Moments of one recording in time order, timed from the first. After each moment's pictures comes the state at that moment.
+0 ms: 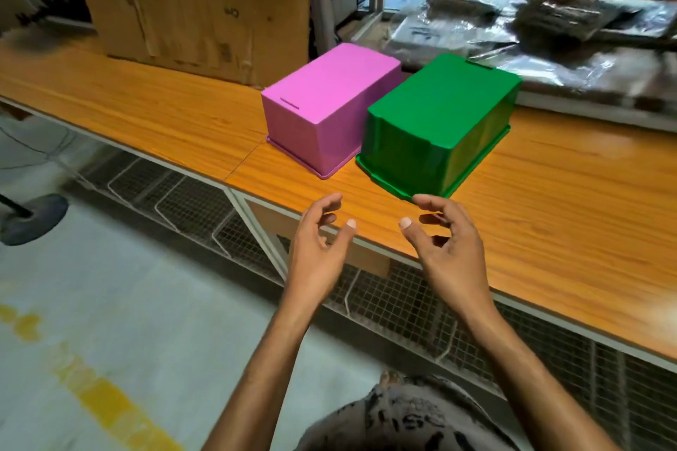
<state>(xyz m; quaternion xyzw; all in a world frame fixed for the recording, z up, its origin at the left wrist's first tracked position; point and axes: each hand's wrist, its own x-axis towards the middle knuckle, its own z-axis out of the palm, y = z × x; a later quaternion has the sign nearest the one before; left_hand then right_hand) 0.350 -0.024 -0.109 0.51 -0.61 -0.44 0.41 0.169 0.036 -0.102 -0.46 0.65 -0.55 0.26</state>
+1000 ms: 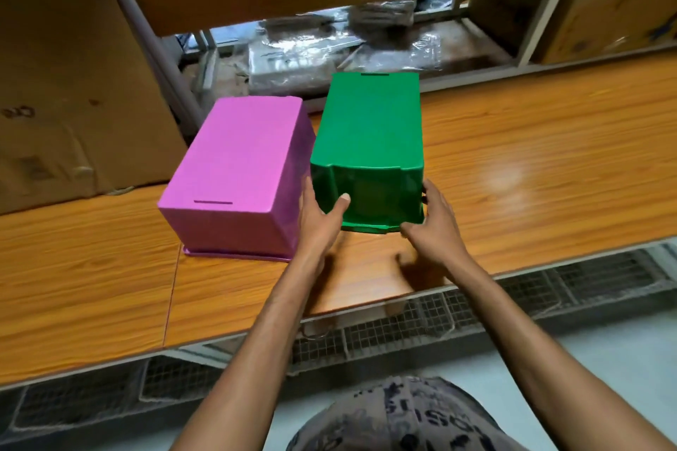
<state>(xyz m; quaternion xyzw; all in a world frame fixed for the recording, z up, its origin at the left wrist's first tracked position) 0.282 -0.267 -0.137 0.41 -0.71 -0.54 0.18 0.174 -0.105 -0.138 -0.23 0.84 -0.46 0.17</state>
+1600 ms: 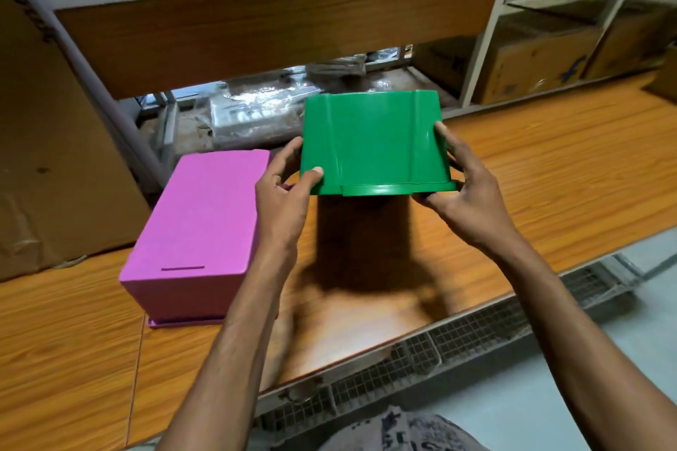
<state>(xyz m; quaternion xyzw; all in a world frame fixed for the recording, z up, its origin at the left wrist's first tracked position) 0.250 -0.295 -0.033 0.22 -0.65 -0.64 0.34 0.120 -0.072 -0.033 -0.31 0.80 -0.51 0.00</state>
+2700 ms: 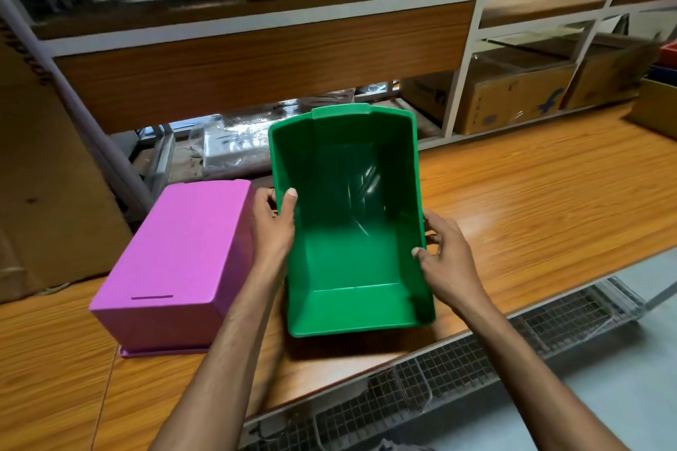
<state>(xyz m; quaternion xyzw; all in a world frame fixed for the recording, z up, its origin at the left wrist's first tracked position) 0.199 -0.294 -0.068 0.29 -0.69 -0.54 0.39 0.116 -0.042 -0.080 -0.21 0.82 -0.53 0.05</state>
